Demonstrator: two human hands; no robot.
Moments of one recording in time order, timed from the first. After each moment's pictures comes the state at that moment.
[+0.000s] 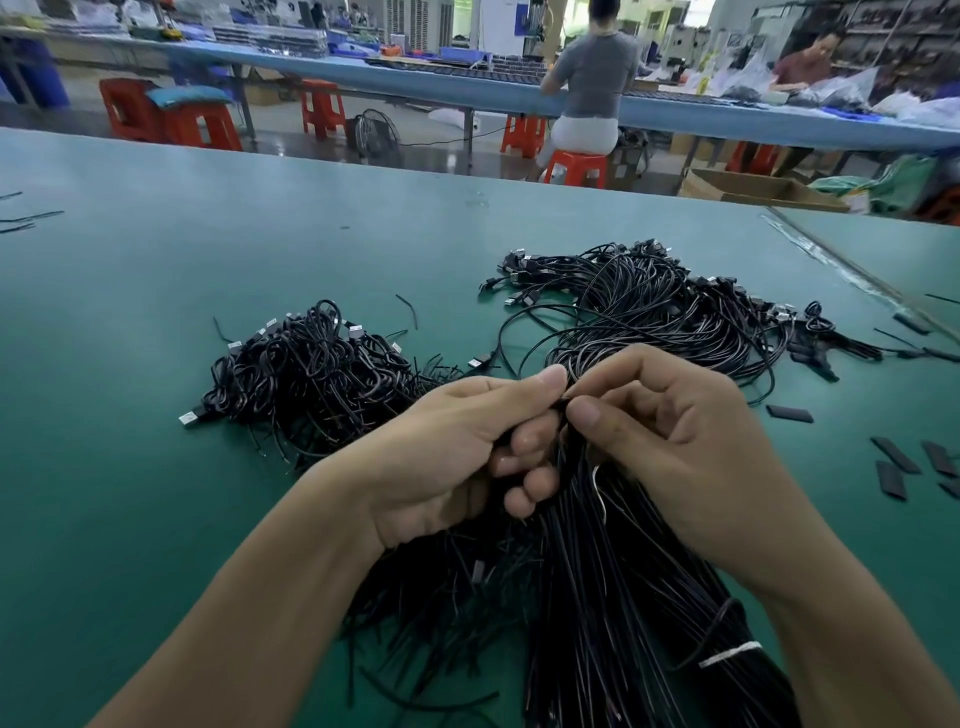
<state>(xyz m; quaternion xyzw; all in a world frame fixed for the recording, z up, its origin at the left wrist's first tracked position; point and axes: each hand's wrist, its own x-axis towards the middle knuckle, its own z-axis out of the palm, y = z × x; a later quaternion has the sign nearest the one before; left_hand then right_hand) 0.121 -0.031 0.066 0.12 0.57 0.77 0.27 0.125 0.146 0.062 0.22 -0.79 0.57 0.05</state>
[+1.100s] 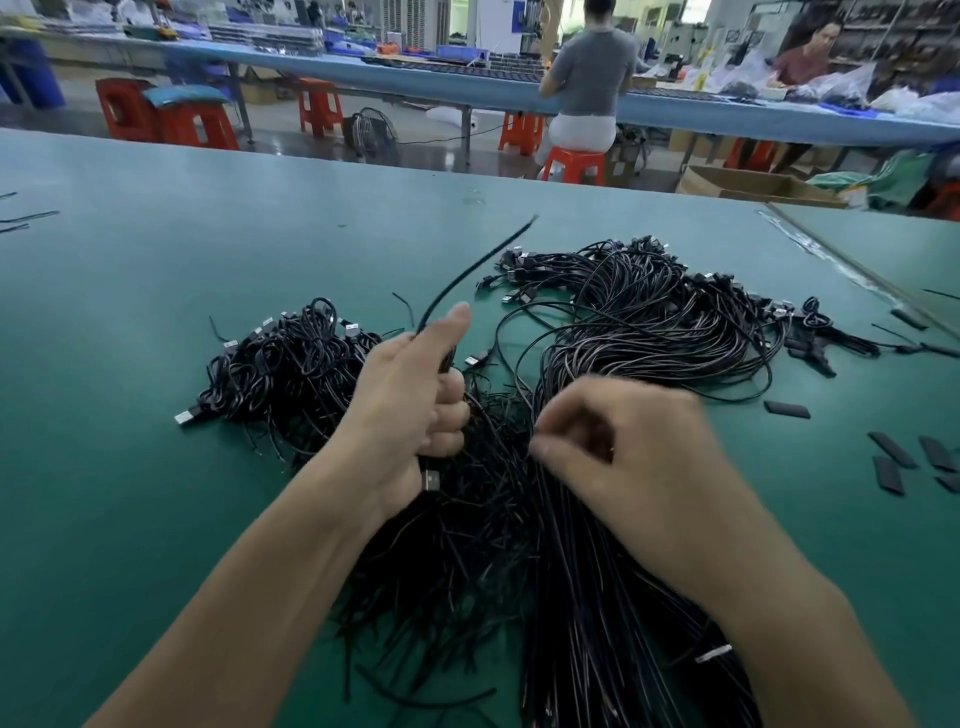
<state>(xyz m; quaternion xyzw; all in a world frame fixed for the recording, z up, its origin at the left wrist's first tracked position) 0.101 -0.044 0.056 -0.07 0.55 0.83 0.04 0.133 0.134 0.061 0.17 -0.92 0.33 0.10</state>
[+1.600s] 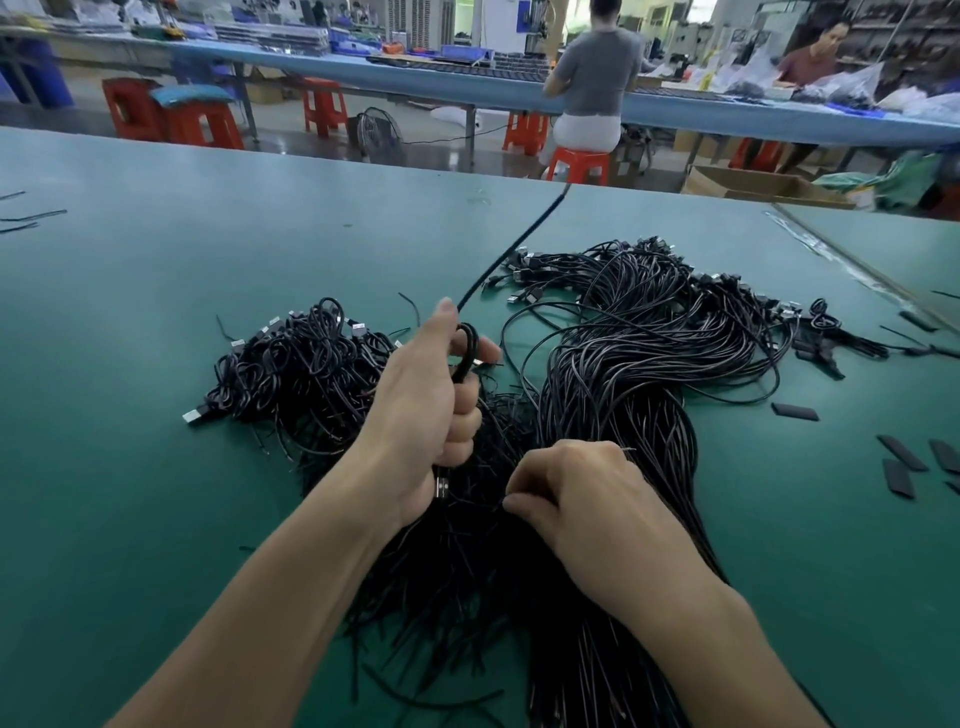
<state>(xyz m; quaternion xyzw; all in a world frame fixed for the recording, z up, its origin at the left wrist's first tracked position) 0.102 -0.038 0.053 -0.06 0.60 0.80 0.03 0.134 0.113 0.030 0.15 -0.96 0.24 0.00</state>
